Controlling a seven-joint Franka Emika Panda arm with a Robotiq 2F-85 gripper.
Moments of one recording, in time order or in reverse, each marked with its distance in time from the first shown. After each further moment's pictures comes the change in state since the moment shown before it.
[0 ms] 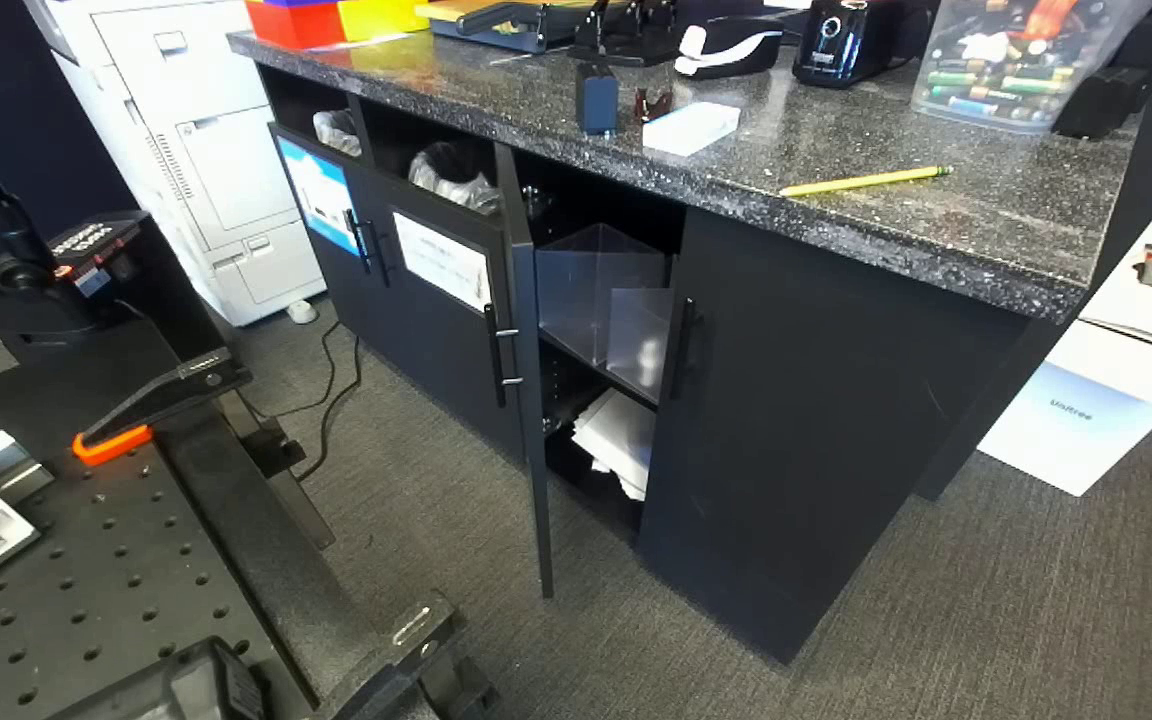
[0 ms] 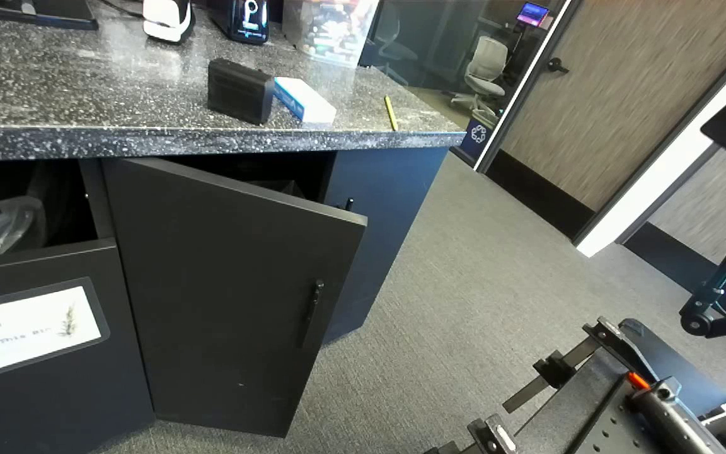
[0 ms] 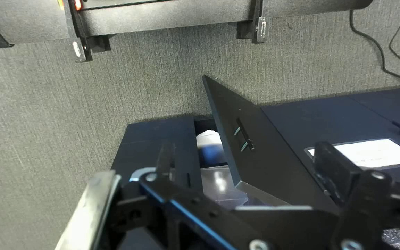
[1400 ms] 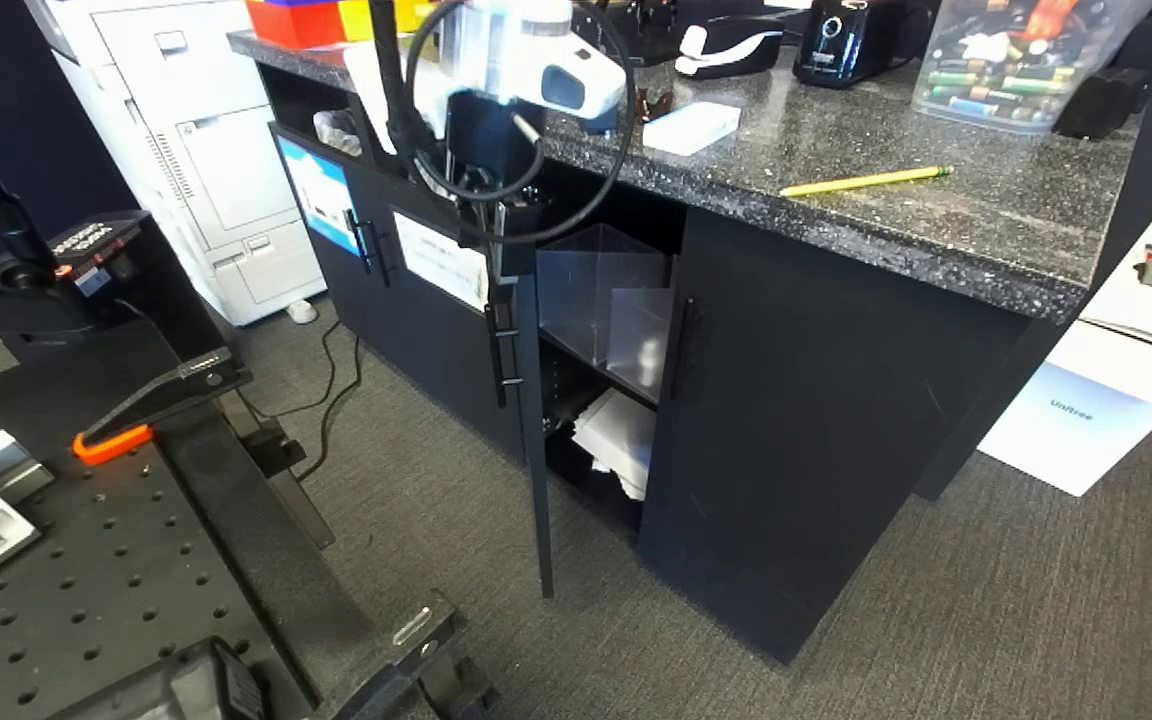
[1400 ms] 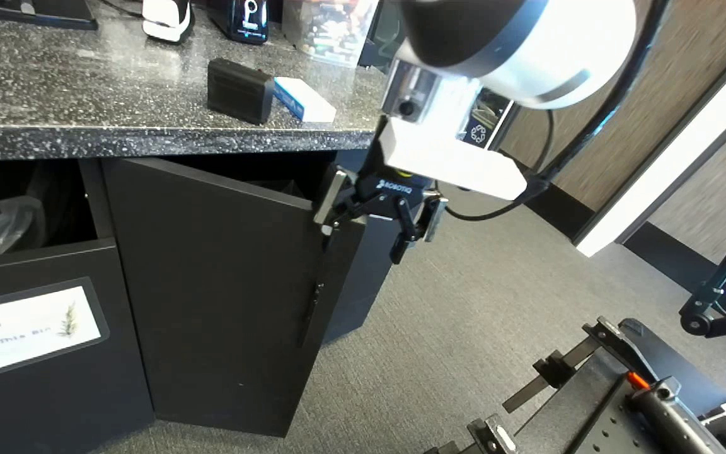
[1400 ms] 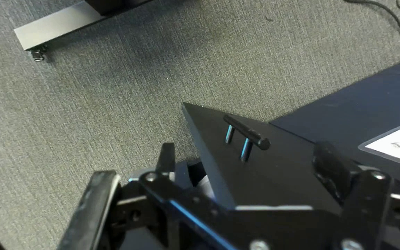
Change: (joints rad) arm 0.067 1.185 -0.025 0.803 0.098 0.152 0.226
